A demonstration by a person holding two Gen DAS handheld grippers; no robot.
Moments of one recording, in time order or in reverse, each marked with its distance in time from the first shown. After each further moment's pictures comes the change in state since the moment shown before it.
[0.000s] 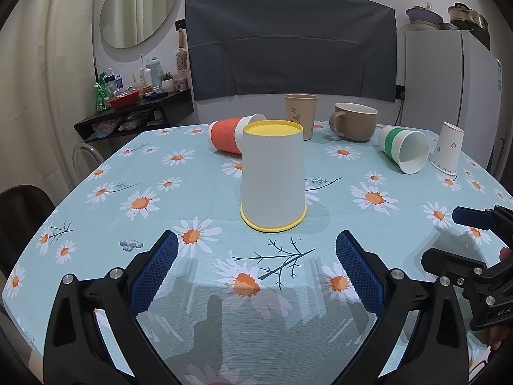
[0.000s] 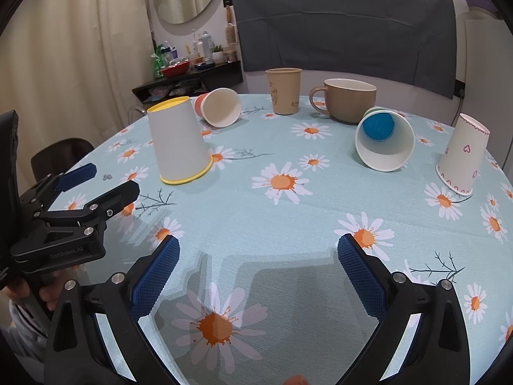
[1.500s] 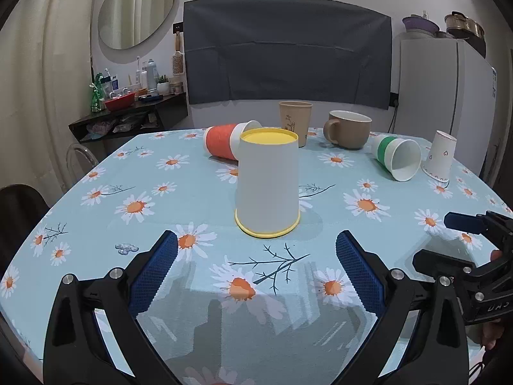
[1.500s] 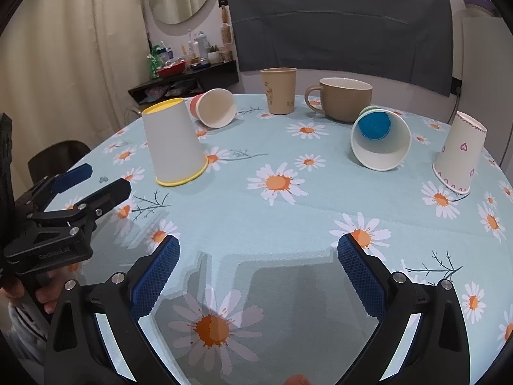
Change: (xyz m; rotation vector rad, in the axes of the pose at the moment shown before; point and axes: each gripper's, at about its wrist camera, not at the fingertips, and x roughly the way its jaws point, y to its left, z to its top) left arm -0.004 0.003 0.002 -0.015 -0.022 -0.032; right arm -0.001 -0.003 0.000 0.011 -0.001 -0.007
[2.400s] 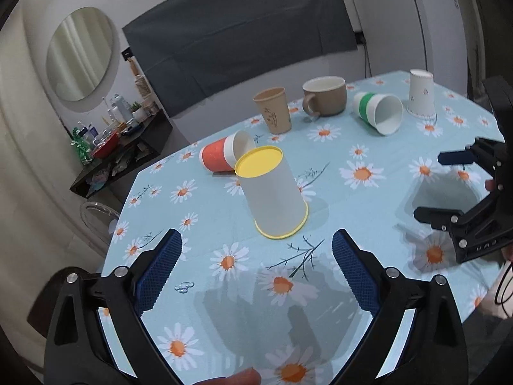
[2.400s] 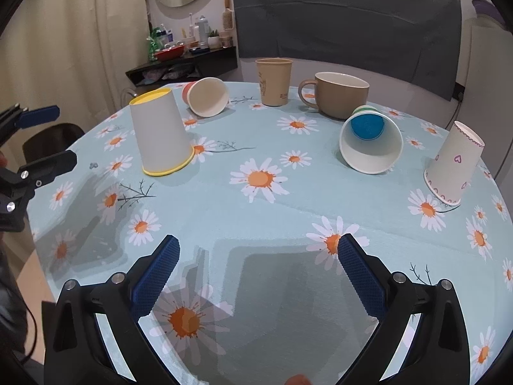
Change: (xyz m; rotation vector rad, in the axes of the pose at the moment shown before) left arm -0.032 -0.011 0.045 0.336 0.101 0.027; right arm 0.002 -0.014 0.010 -0.051 0.070 -0.034
